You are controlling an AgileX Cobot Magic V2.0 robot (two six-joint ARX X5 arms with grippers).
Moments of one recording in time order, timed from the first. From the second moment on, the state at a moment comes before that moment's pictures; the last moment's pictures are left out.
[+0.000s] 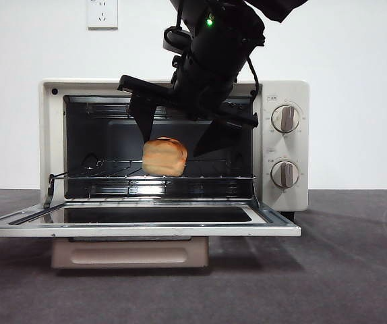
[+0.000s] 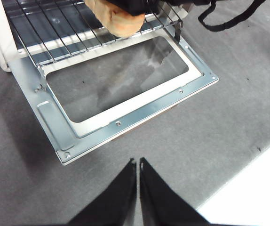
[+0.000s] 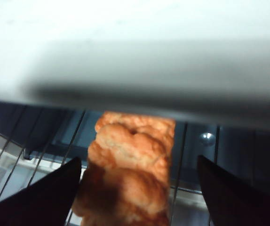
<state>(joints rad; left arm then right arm) -0.51 0.52 0.76 -0.91 0.21 -0.12 0.79 1.77 1.17 0.04 0.26 0.53</state>
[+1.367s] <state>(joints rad) -0.51 0.52 0.76 -0.81 0.21 -0.14 0.82 0.83 0.82 -0.55 -0.13 0.16</state>
